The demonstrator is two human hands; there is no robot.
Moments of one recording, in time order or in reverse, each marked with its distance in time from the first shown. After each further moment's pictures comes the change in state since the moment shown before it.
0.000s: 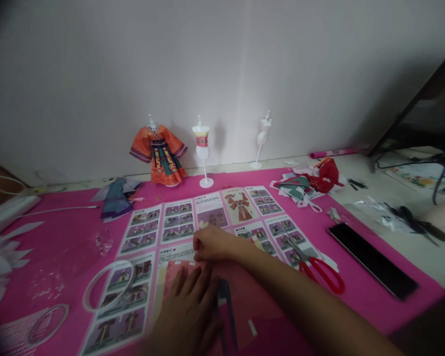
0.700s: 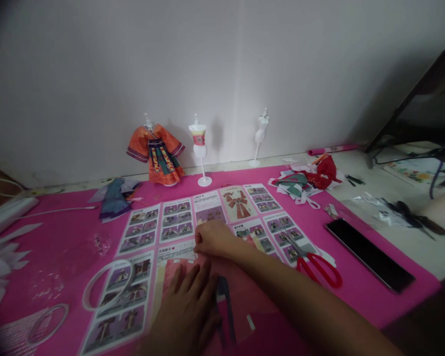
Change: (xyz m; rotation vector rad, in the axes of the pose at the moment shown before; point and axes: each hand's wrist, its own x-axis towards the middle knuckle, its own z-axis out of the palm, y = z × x) left_hand 0.000 0.003 -0.005 0.036 0.006 0.002; right_hand 0.004 -0.002 0.003 -0.078 0.161 0.145
